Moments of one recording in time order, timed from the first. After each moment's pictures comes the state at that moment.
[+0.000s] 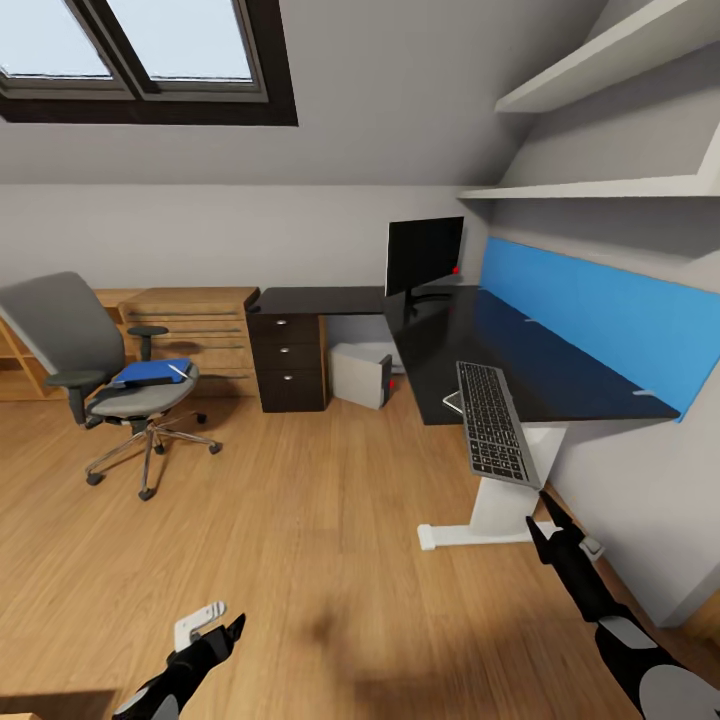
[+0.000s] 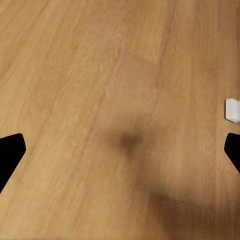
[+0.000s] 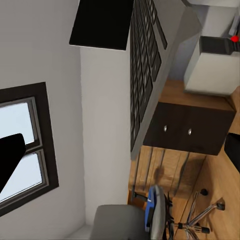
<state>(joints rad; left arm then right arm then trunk) -0.31 0.11 -0.05 -0.59 0.56 -0.03 -0.12 -0.65 -0.24 -0.48 -0.17 -0.97 0.33 1.09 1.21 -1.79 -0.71</state>
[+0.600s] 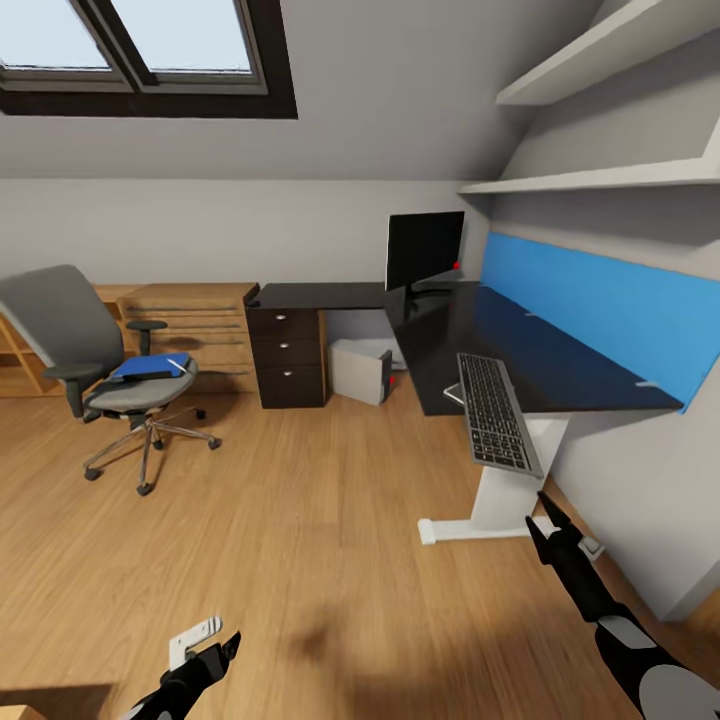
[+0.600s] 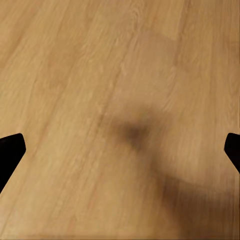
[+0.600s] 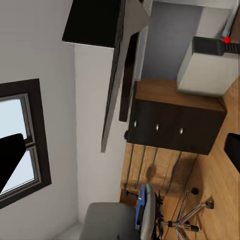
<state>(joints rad) -0.31 0.11 -0.05 -0.52 0.56 -0.04 -0.12 -0.65 -0.24 -0.47 -0.17 -0.97 0.31 1.09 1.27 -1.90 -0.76</state>
